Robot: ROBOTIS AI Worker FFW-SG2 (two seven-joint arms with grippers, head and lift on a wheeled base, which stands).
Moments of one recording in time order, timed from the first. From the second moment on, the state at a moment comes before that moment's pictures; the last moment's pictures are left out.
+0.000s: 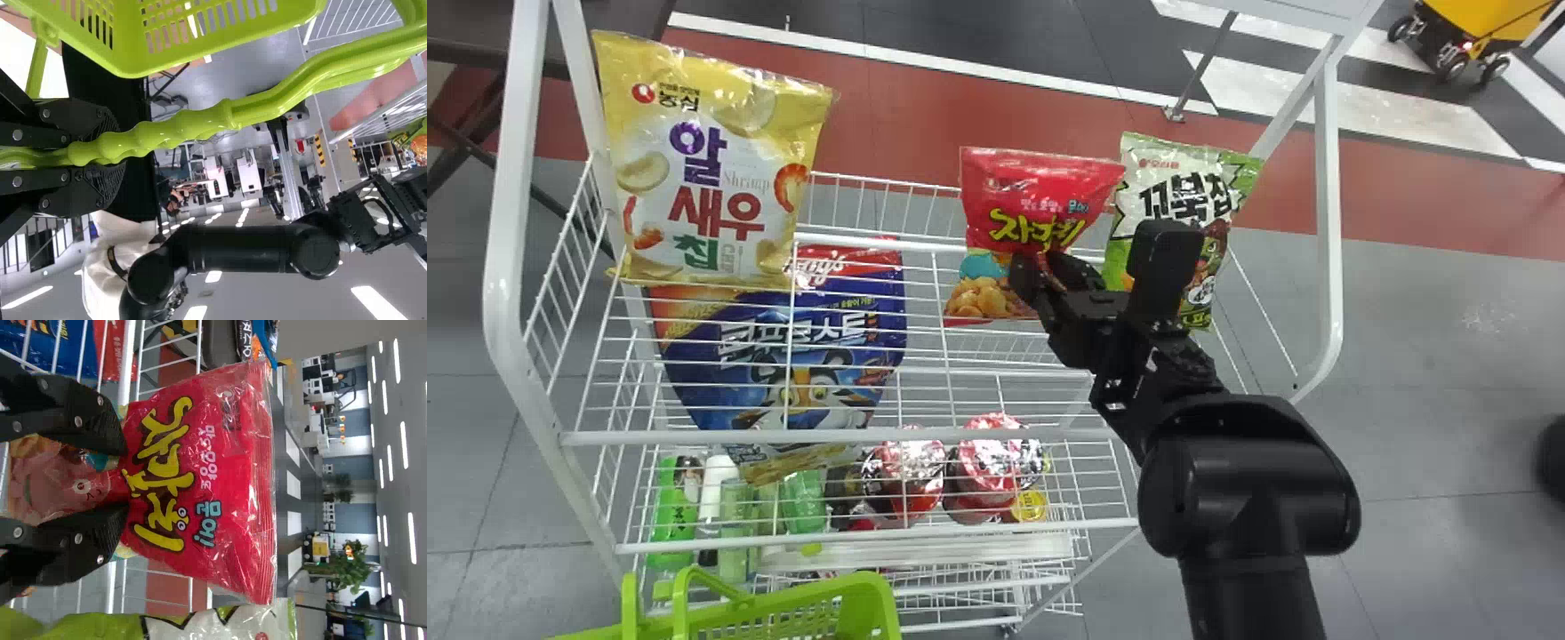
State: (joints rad) left arm 0.56 0.21 0.01 -2.07 0.15 1.29 -1.46; right arm 0.11 -0.07 -0.12 -1.87 -0.06 0.53 0.24
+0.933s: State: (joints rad) left arm 0.54 0.21 0.02 -2.09 0.14 1.34 -1.47; right arm 0.69 -0.06 -0.21 -2.71 -0.32 0.94 0.24
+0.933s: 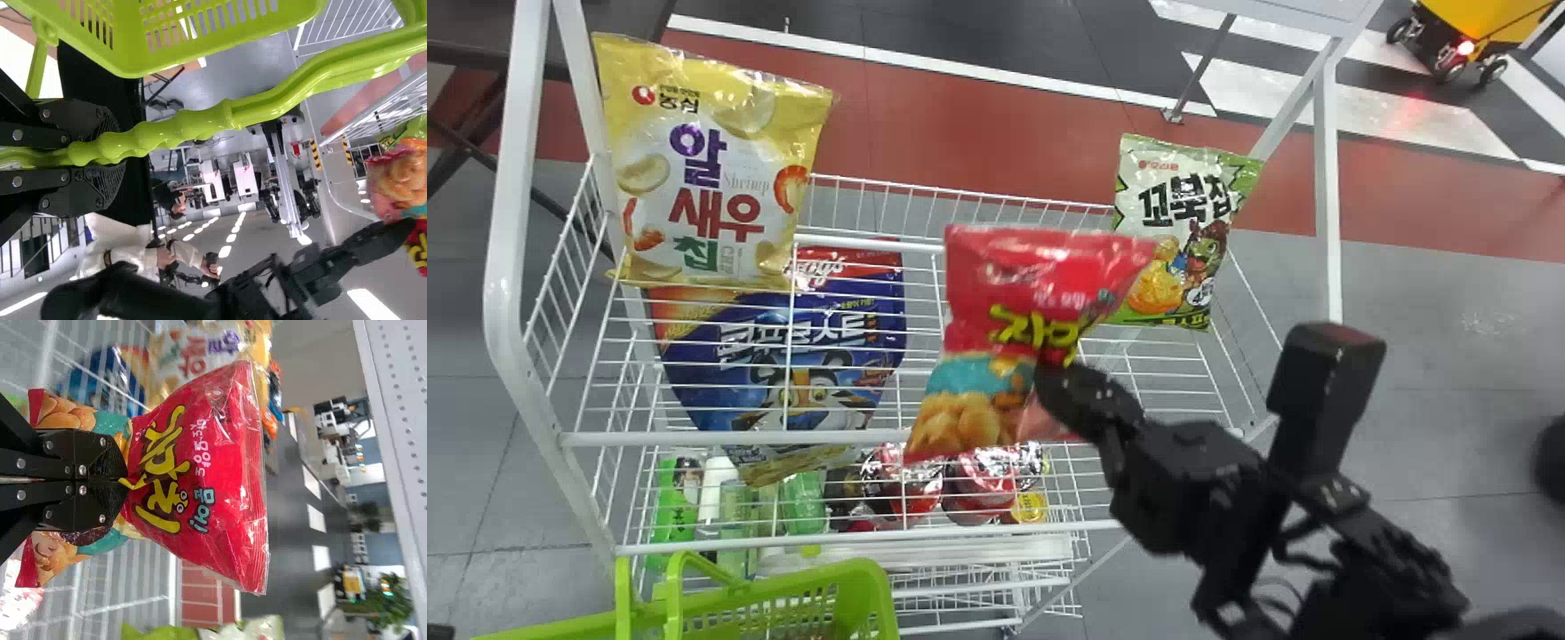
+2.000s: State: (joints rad) left arm 0.54 0.19 -0.03 -2.11 0.07 1.37 -1.47; right arm 0.68 -0.08 0.05 -2.41 -0.44 1.32 0.27
